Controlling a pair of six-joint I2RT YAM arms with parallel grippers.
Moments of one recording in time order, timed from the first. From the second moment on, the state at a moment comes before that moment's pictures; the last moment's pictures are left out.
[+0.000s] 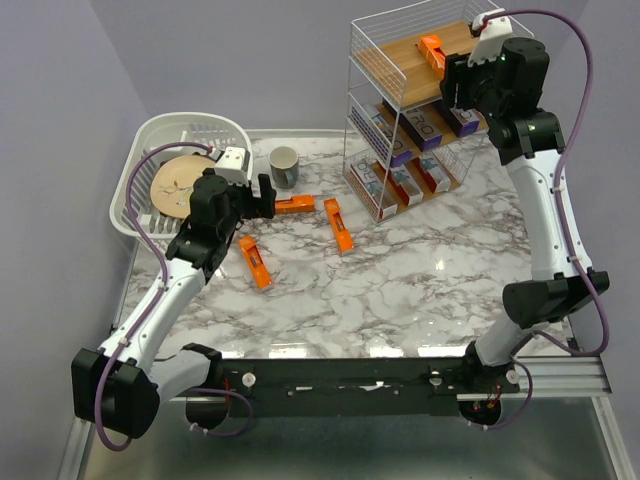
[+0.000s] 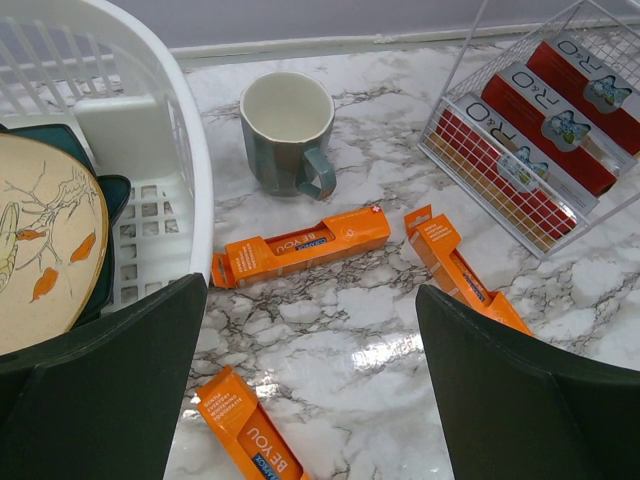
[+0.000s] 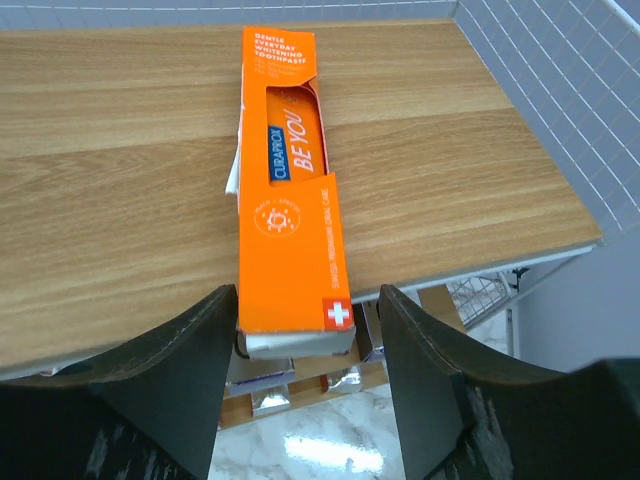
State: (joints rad) left arm -0.31 1.08 0.88 -0.04 -0.03 -0.15; right arm 0.18 1.67 2.08 -0.58 0.02 -0.17
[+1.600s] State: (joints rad) left arm -0.29 1.13 0.88 -0.04 0.05 -0.18; right arm -0.10 1.77 2.12 -0.39 -0.29 -0.13
